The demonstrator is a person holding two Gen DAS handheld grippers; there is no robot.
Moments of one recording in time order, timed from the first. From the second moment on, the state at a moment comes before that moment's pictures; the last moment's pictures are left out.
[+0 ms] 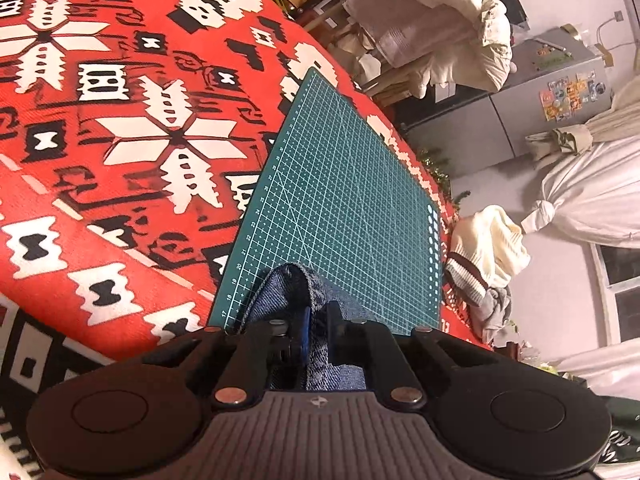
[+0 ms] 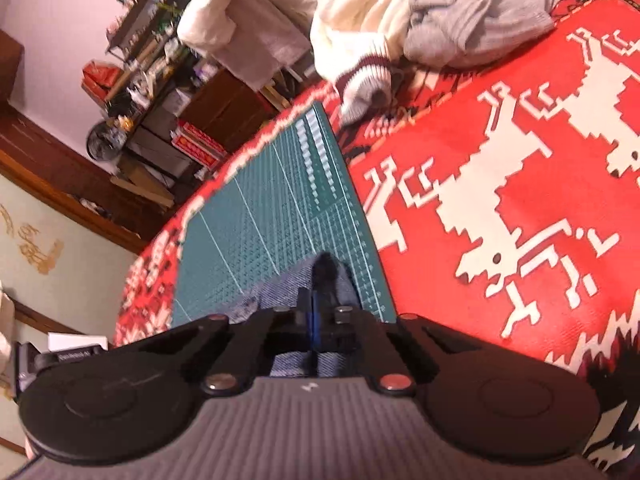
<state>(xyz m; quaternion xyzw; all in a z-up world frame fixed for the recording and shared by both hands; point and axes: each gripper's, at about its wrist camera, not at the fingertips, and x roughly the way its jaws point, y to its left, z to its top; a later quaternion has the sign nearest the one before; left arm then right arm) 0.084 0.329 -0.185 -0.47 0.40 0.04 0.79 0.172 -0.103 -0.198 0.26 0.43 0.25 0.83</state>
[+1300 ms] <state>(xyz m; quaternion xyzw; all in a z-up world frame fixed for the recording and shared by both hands) 0.087 0.262 -0.180 -0.30 0.44 0.00 0.85 0.127 -0.035 -0.187 0.04 0.42 0.30 0.85</state>
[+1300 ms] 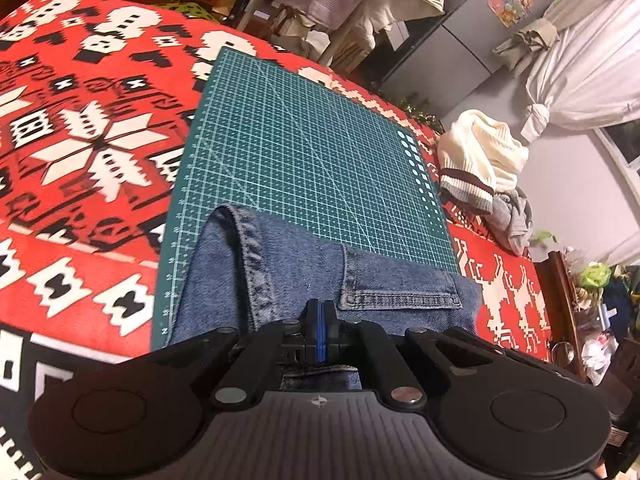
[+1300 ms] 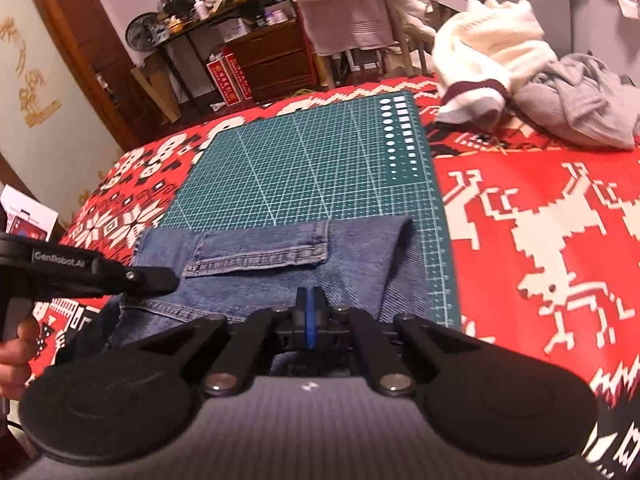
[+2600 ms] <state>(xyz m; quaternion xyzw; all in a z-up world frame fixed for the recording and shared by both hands) 0.092 0.299 -0.188 -0.36 0.39 0.04 0.85 0.153 -0.035 -0.198 0.08 0.39 0.27 0.88</state>
